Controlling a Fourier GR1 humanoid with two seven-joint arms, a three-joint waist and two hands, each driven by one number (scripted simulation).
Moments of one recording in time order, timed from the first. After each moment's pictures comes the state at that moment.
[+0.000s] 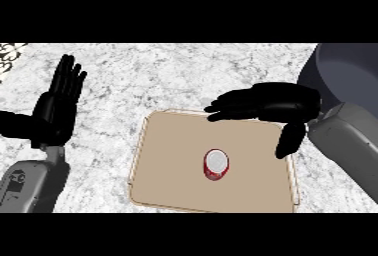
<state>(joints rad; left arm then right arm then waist) -0.29 0.28 -0.01 -1.50 0.23 0.20 0.01 -0.78 -0.62 0.60 -1.36 0.34 0.52 -0.57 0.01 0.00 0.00</state>
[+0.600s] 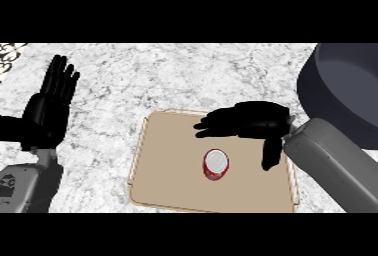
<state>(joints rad) -0.27 0.28 0.03 -1.55 0.22 0.17 0.05 -0.70 -0.49 0.63 -1.31 0.53 0.52 -0.57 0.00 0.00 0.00</state>
